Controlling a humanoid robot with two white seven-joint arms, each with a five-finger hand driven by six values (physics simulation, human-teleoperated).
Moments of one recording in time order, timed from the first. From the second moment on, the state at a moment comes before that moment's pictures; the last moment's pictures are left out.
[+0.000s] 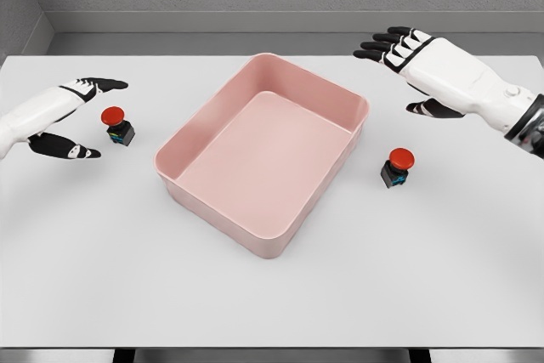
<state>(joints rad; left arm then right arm) -0.42 0.93 -0.53 -1.34 -0.07 -0.61 -0.17 -0.41 -0.75 0.30 -1.71 0.53 -0.45 0.27</state>
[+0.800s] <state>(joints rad) -0.49 0.93 -0.55 -1.32 -0.19 -0.61 -0.18 -0.21 -0.76 0.08 -1.71 0.54 -0.51 0.30</state>
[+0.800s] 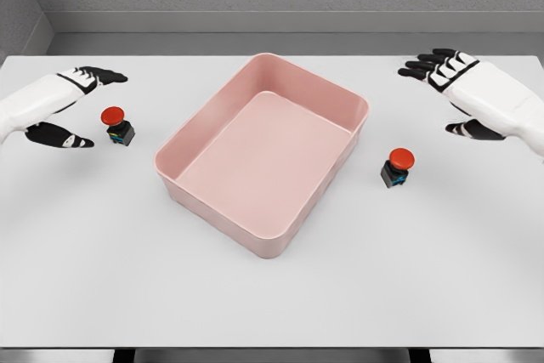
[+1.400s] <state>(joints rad) -0.59 0.91 -0.64 -1.31 -0.29 -0.61 -0.18 -0.06 -0.76 0.05 -1.72 0.53 -0.51 0.33</state>
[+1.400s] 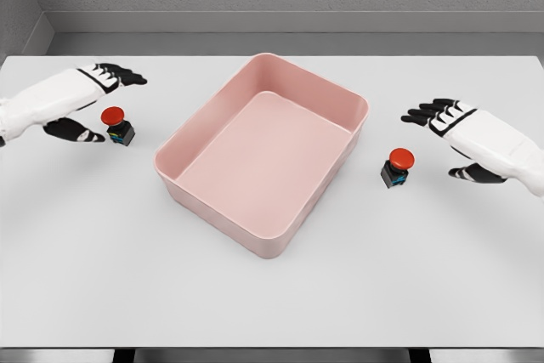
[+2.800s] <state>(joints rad) -0.75 0.85 -0.84 -1.15 -0.38 -0.61 -0.20 -0.09 -0.69 0.23 -1.72 0.56 -0.29 0.33</state>
